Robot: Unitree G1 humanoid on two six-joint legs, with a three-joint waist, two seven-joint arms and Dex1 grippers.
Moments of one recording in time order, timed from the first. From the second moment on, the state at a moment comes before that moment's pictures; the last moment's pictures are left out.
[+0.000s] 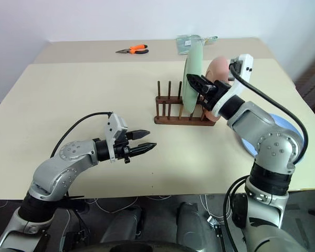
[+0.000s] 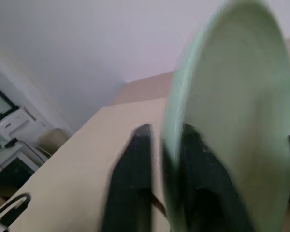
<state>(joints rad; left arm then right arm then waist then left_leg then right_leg) -0.27 0.49 -0.18 -0.41 -0.51 0.65 -0.69 -0.61 -0.43 -0.37 -0.27 1.08 1.02 0.13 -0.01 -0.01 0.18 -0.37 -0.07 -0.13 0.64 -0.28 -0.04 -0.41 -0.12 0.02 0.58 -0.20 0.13</state>
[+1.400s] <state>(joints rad) -0.32 0.46 -0.24 -0.36 -0.42 0.63 -0.76 -0.37 -0.79 -0.39 -0.20 0.29 0.49 0.38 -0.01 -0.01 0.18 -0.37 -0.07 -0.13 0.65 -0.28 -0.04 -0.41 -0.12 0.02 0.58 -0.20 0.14</state>
